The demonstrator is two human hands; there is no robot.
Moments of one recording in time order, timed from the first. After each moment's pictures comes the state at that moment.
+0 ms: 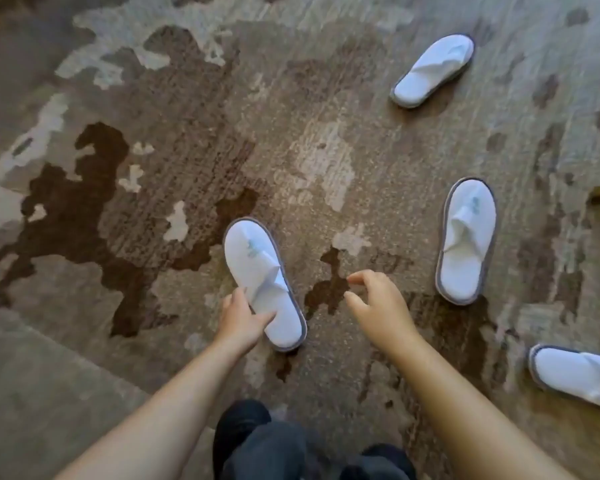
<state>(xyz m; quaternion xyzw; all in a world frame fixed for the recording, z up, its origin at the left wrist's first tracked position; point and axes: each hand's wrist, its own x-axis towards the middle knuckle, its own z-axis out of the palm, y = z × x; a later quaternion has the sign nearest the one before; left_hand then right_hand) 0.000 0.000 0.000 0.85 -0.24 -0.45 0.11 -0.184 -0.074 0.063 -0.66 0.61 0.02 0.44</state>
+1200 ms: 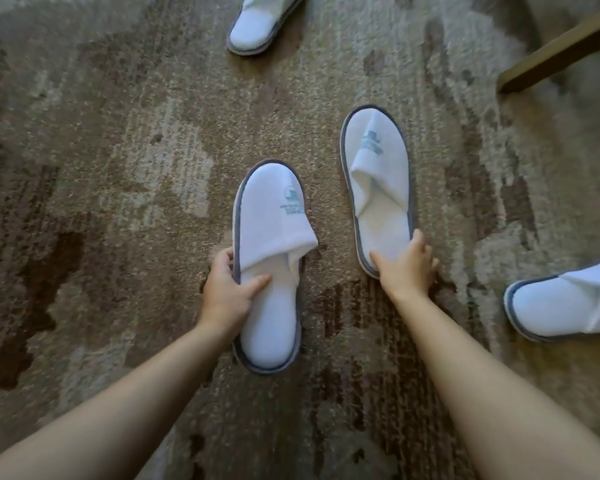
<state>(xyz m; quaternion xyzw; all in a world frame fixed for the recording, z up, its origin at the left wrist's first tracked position) -0.138 -0.127 -0.103 0.70 -0.40 -0.50 0.31 -0.358 -0.147 -0.138 -0.37 0.88 -0.15 0.27</state>
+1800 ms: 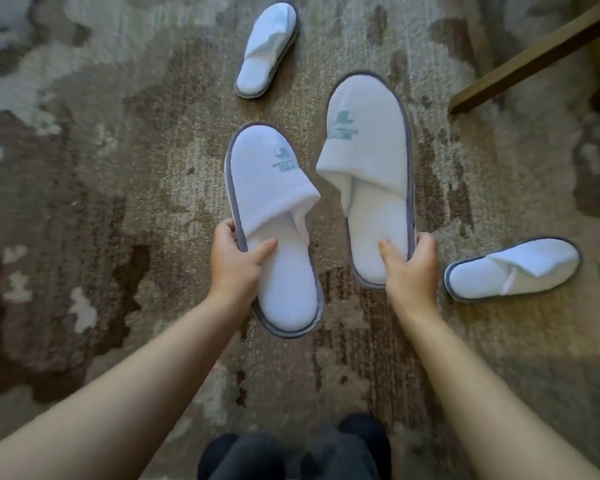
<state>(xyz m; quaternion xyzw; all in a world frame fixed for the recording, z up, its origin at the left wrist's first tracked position) -0.162 -0.138 0.085 0.70 -0.36 -0.50 0.36 -0.345 -0.102 0.059 -0.31 0.77 -0.43 0.35</state>
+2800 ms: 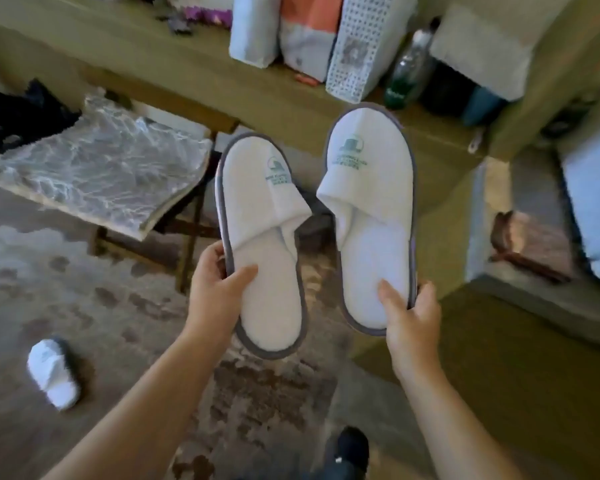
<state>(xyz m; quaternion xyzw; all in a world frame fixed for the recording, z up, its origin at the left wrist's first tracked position) -0.336 -0.075 0.674 0.27 -0.61 -0.72 0.18 -0.376 0.119 0.678 0.05 0.77 -0.64 -0.06</state>
